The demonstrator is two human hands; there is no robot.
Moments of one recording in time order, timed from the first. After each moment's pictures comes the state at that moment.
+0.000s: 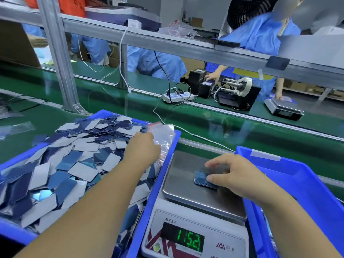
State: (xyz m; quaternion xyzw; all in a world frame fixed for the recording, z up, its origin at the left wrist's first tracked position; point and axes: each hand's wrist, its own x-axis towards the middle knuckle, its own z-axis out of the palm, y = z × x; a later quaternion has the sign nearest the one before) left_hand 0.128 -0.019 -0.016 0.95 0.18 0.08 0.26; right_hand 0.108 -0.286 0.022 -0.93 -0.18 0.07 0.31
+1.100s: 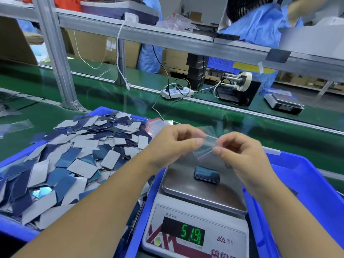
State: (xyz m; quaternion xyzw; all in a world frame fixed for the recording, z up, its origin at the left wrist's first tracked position) left_hand 0.086 -0.072 0.023 0.69 -0.18 0.04 0.70; right_hand 0.105 -0.274 0.025 -0.75 -0.24 -0.05 0.61
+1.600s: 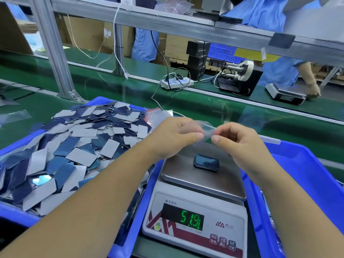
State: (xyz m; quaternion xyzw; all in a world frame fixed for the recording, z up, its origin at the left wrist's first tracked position) left_hand 0.087 -0.073 0.021 0.79 -0.17 0.06 0.58; right_hand 0.107 -0.279 0.024 -0.81 -0.22 -0.03 0.54
